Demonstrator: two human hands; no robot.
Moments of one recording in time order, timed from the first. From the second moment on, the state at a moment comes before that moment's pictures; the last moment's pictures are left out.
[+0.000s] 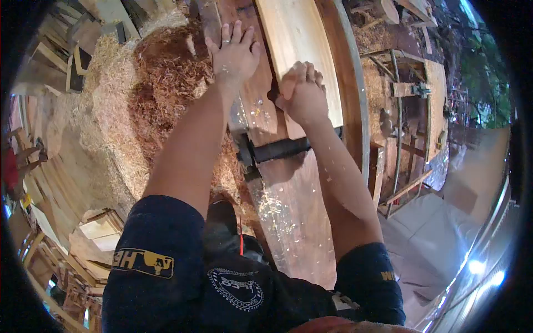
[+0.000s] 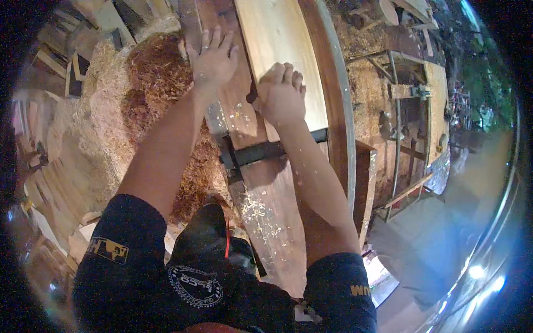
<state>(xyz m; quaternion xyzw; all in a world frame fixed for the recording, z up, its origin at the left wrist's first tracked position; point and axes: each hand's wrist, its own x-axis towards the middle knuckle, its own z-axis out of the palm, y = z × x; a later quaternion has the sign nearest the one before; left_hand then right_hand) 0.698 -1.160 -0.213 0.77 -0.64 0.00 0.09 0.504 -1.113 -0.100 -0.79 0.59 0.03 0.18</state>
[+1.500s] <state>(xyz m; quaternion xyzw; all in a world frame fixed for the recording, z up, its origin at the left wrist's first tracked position) 0.311 -0.375 0.210 0.10 -0.64 -0.76 0.07 0.304 -0.203 0.090 0.08 0.57 -0.68 0.45</state>
